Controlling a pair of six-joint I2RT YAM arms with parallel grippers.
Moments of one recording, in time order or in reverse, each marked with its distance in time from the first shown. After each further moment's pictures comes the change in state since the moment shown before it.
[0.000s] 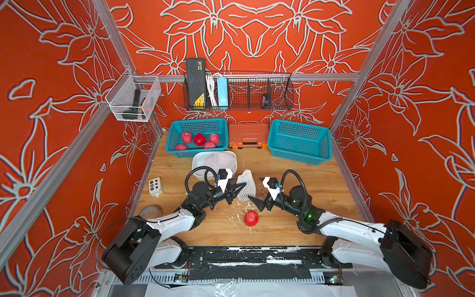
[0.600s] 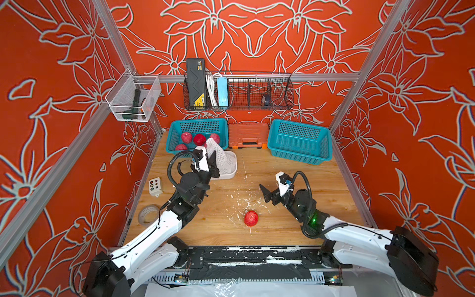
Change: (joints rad) left arm 0.012 -0.261 0.270 -0.458 -0.875 0.132; right arm 0.000 -0.059 -0.062 -0.010 0.430 0.092
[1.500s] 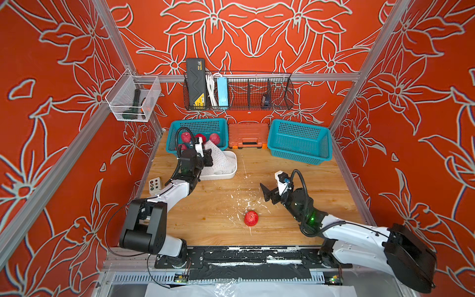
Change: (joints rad) left arm 0.416 0.525 0.143 -0.016 0.565 -0.247; right arm 0.000 0.041 0.024 -0.044 0.041 0.005
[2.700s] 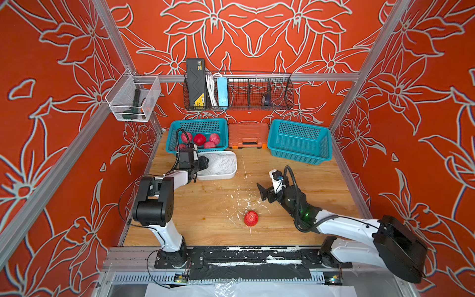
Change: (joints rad) left arm 0.111 0.240 0.127 -0.226 0.074 -0.079; right arm 0.000 0.103 0.064 -0.035 -0.003 0.013
